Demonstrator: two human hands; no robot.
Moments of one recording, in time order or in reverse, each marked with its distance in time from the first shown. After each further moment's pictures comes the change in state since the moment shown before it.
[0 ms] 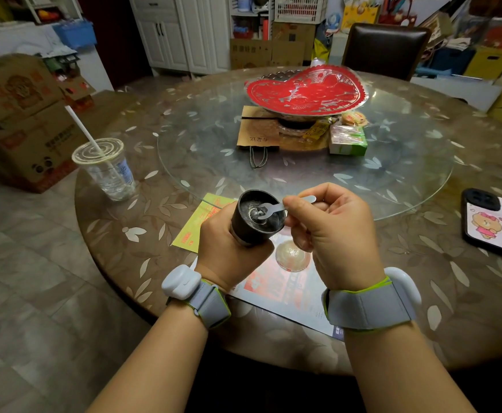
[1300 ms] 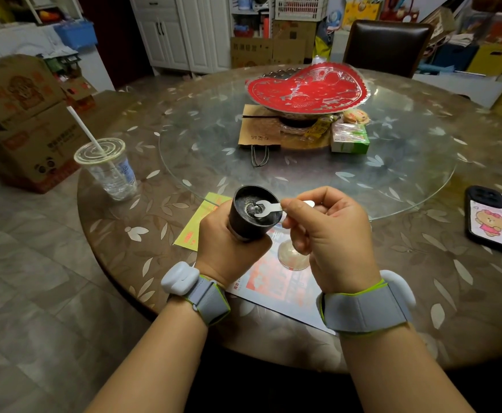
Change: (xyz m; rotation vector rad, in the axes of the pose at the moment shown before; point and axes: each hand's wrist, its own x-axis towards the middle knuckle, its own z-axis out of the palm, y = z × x) left_hand 0.004 -0.007 0.000 -0.022 0.027 -0.009; right_hand -0.004 0.006 0.004 0.003 0.037 0.014
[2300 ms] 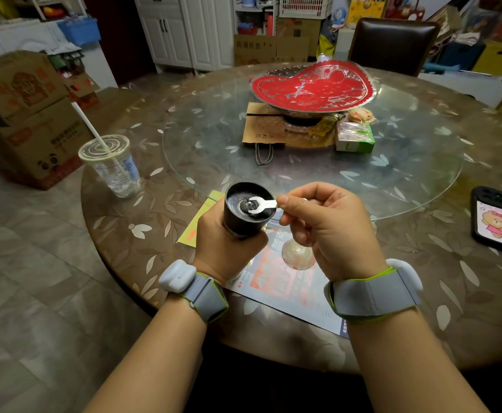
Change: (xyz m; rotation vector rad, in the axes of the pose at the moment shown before) left_hand 0.001 0.000 -0.010 -0.113 0.000 -0.021; right_hand 0.013 0.000 -0.002 -0.049 -0.153 0.077
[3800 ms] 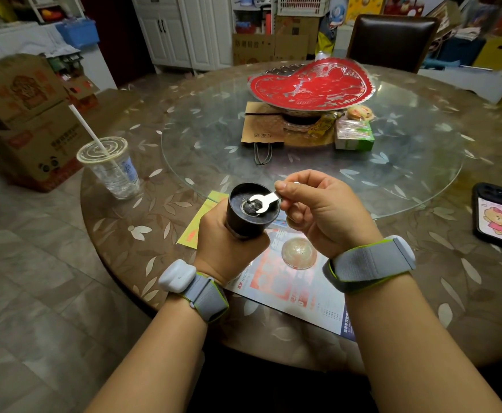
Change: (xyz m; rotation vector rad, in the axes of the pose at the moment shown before) left_hand 0.001 -0.002 0.004 0.005 -0.026 -0.038; right_hand 0.028 -0.002 -0.004 0.087 -0.092 0.159
